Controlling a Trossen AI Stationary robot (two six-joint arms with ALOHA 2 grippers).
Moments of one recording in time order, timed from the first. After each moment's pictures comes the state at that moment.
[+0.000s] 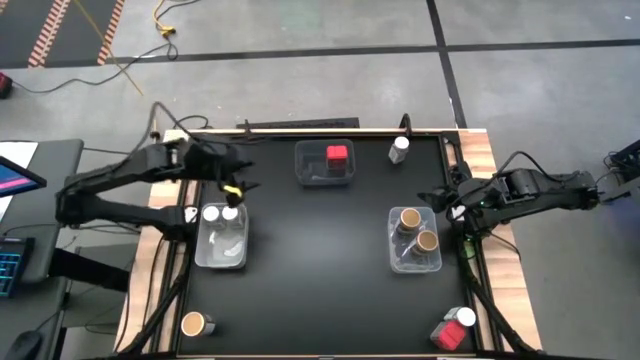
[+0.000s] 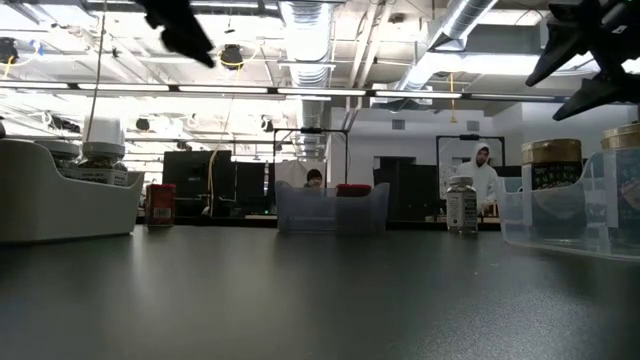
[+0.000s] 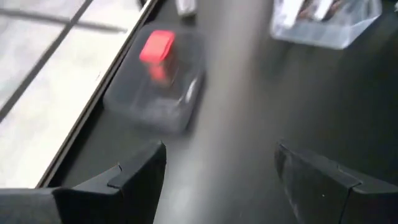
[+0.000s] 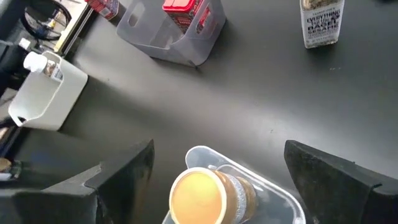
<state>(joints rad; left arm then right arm) 0.24 0.99 1.13 -0.77 -0.10 0.03 0.14 0.50 0.73 -1.04 0.50 1.13</state>
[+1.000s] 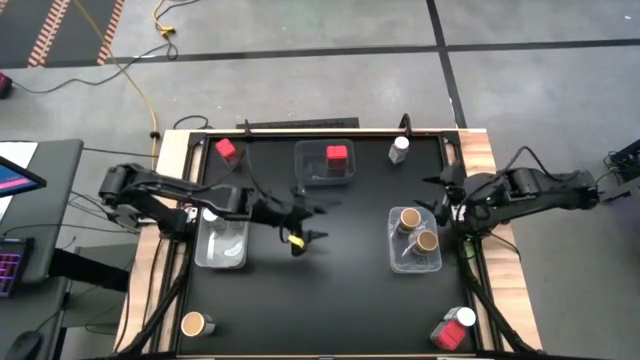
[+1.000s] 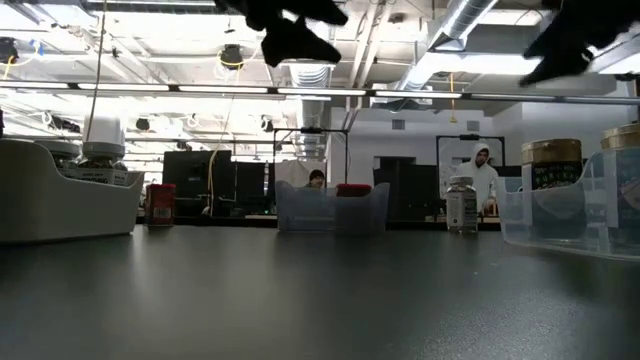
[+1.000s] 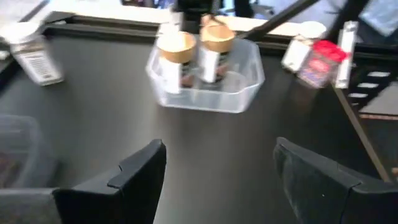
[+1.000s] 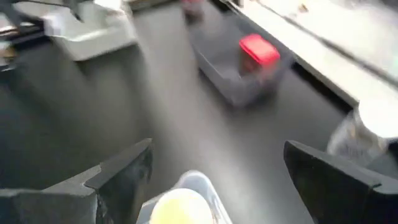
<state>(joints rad) -0.13 1.48 1.13 -0.07 -0.12 -0.15 0.15 0.51 0.76 -0.84 0.45 0.35</state>
